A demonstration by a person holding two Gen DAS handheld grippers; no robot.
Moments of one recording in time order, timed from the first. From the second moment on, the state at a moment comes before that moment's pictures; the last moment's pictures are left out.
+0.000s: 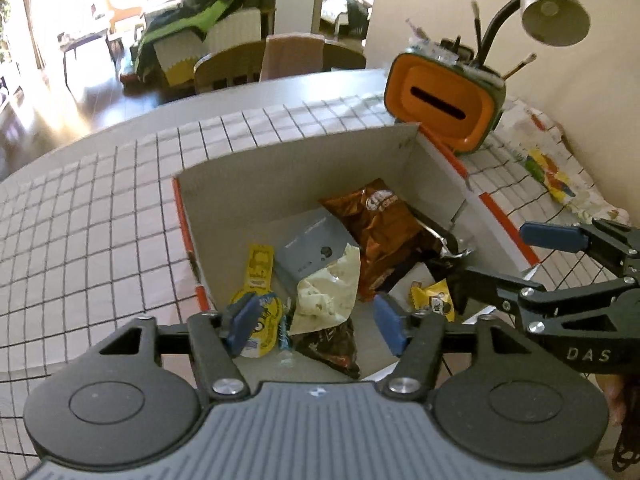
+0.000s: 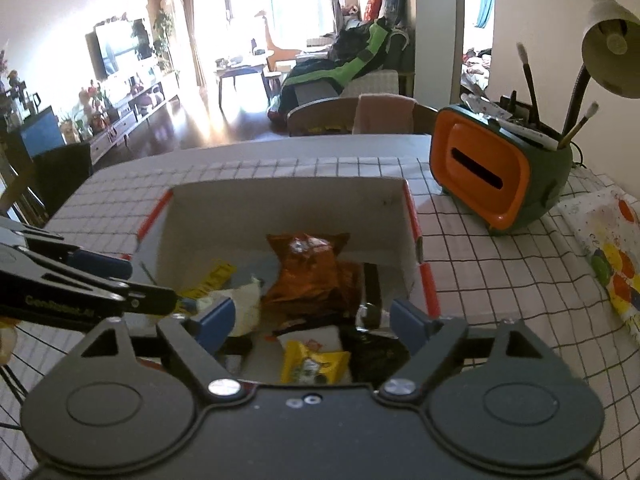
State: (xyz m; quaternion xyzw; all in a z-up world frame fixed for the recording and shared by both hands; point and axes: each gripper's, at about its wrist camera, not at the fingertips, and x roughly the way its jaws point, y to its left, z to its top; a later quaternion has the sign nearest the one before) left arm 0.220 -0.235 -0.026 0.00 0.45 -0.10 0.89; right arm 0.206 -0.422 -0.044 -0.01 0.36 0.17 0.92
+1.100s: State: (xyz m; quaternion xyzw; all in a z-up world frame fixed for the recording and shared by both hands) left arm 0.113 -0.180 0.039 -0.01 0.35 -0.14 0.93; right arm 0.098 -0.382 0.012 0.07 0.29 0.13 0.94
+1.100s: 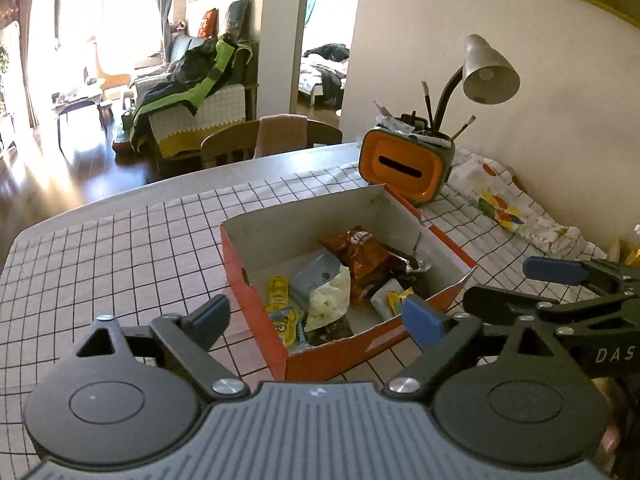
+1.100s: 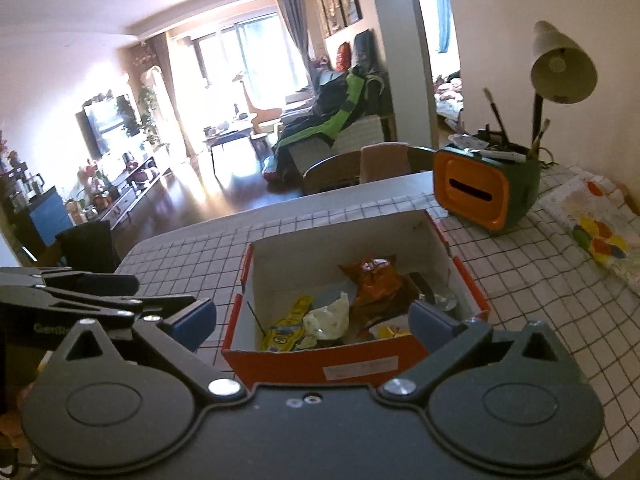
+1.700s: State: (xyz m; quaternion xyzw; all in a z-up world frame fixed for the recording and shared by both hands) left arm 0.106 -0.178 0.035 -0.03 0.35 -0.12 0.93; right arm 0.080 -0.380 0.006 0.07 0.28 0.09 0.95
